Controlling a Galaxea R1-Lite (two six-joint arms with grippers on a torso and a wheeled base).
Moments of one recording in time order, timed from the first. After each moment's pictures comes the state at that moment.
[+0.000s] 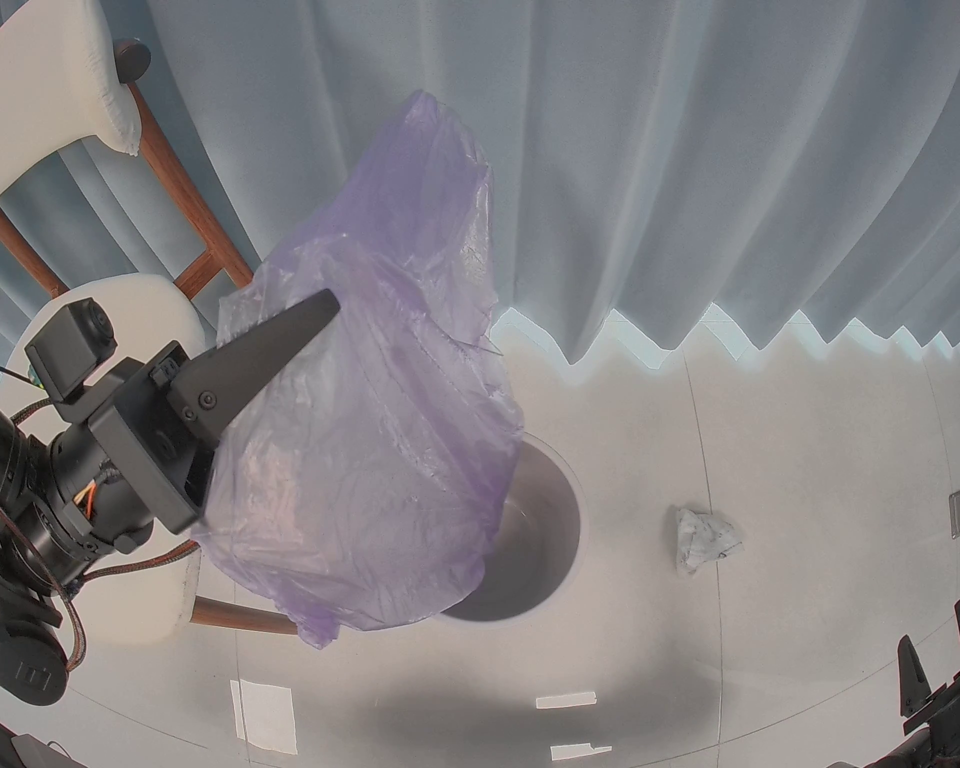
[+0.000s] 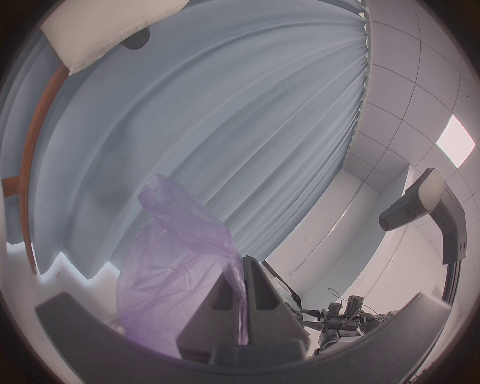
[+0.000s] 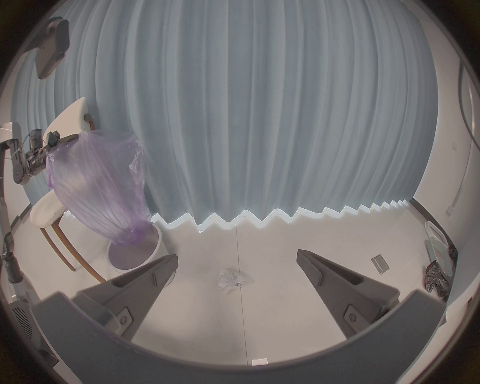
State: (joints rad) left arm -0.54 1.40 -0.45 -1.41 -0.50 -0.47; right arm 0.00 0.02 -0.02 0.00 -0.01 0.00
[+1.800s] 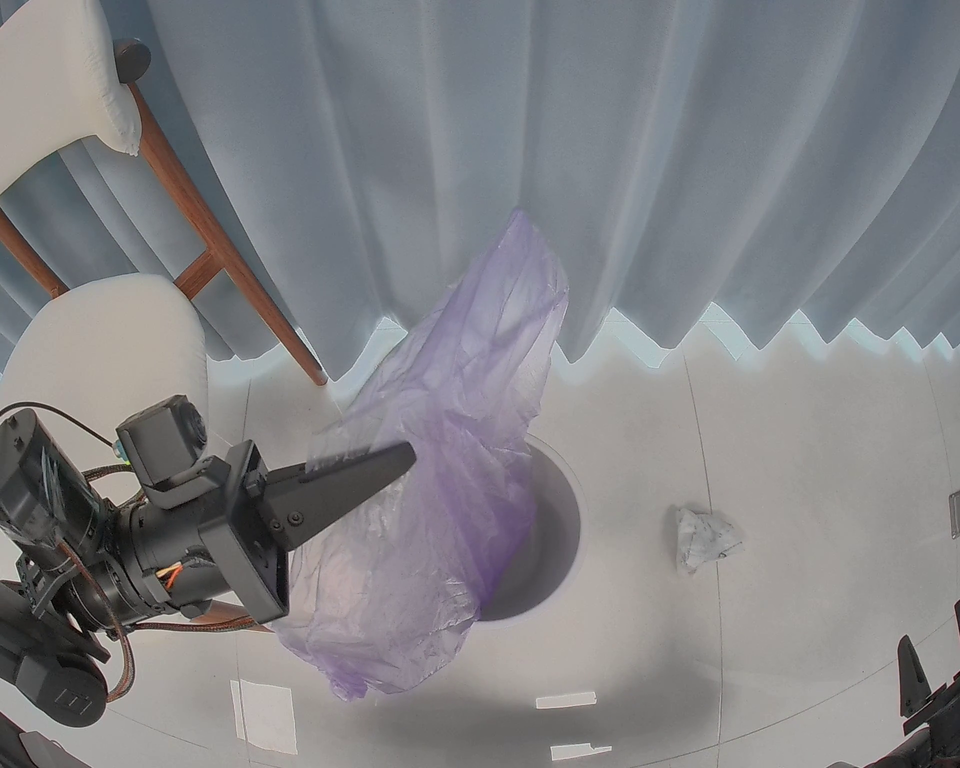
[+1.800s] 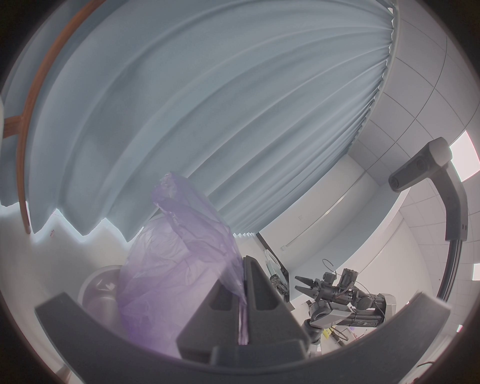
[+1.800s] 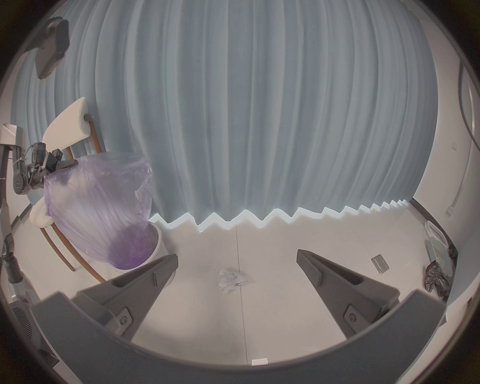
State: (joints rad) left arm -0.56 1.51 -0.34 -1.42 -0.58 -0.46; right arm 0.00 0.02 -0.02 0.00 -0.01 0.00
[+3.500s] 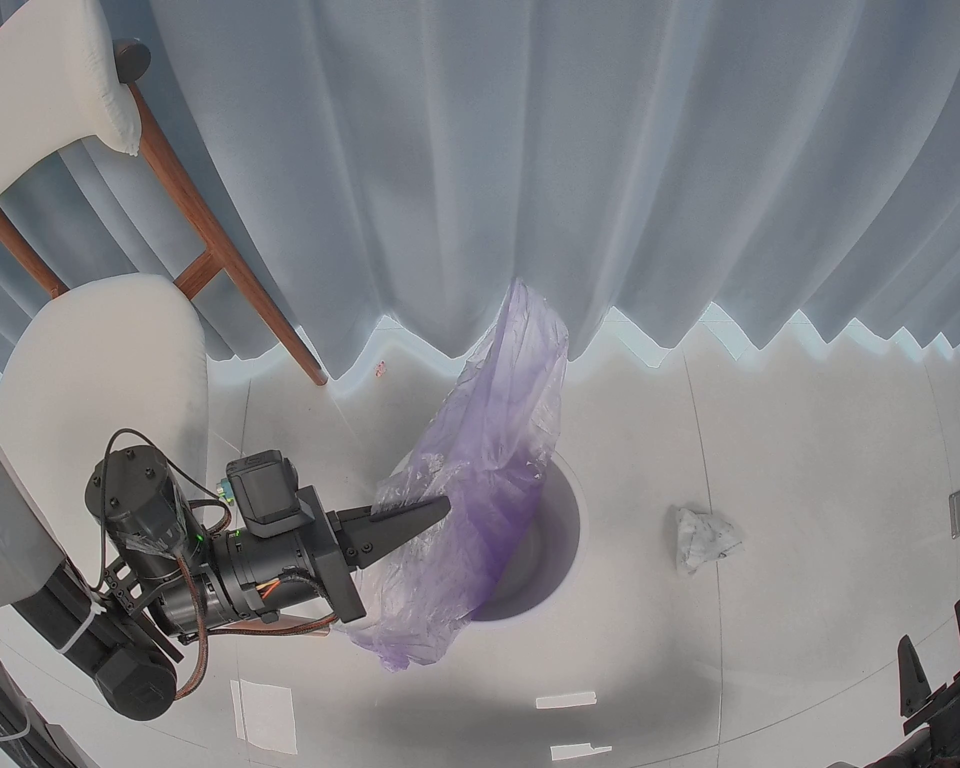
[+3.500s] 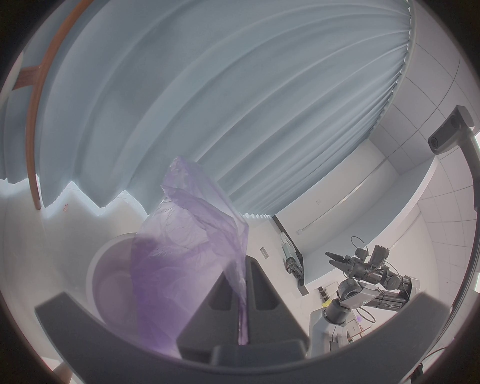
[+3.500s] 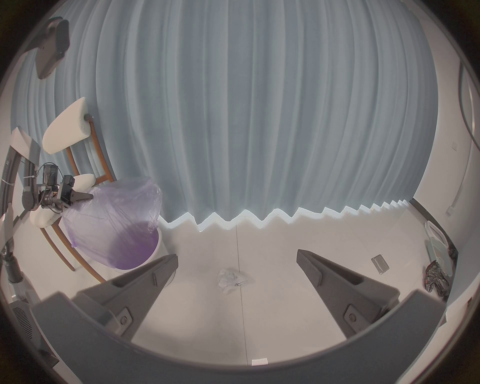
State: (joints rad) left arm -0.52 1.80 -0.33 -1.54 -0.58 -0.38; right arm 0.00 0.02 -0.02 0.00 -0.01 0.00
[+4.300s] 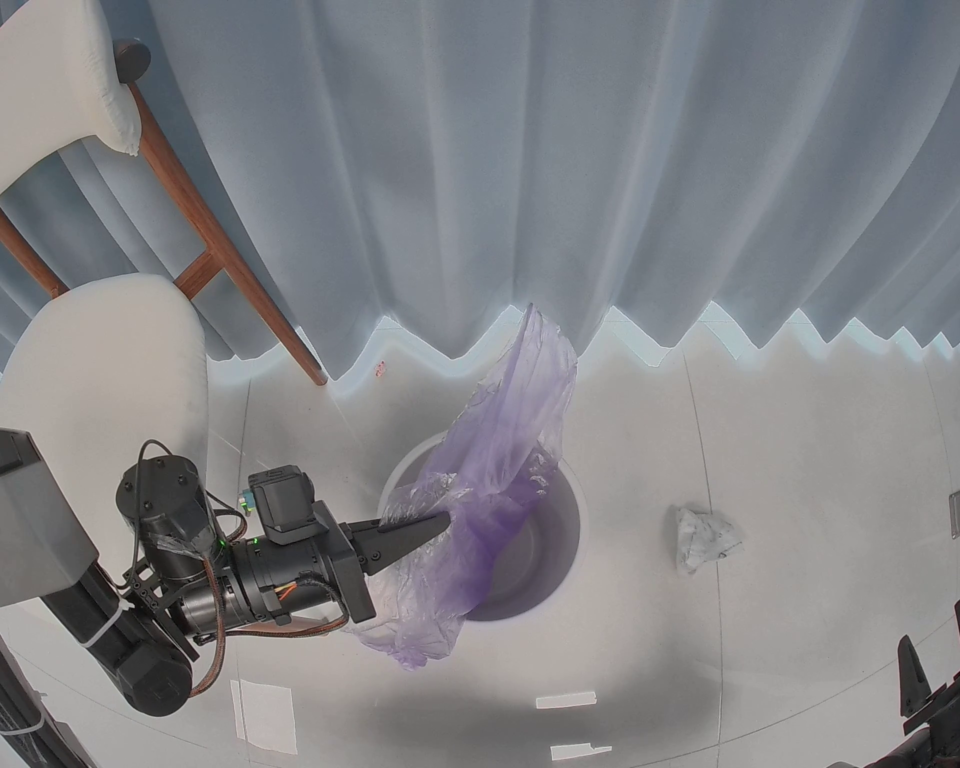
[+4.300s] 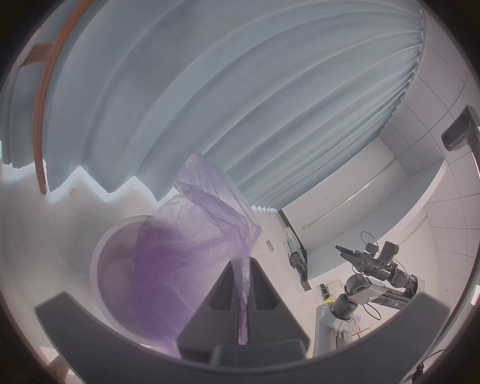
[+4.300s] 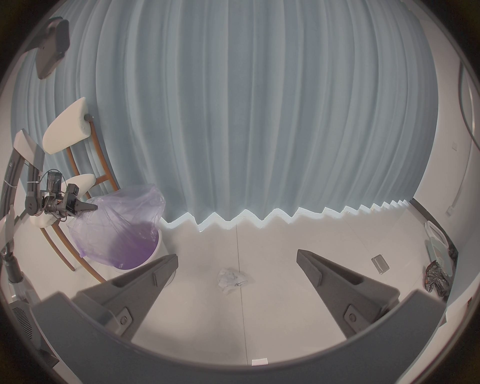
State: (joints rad) left arm -0.49 1.88 -0.33 -1.54 -0.58 -0.38; right arm 0.00 0.02 -0.02 0.00 -0.01 0.00
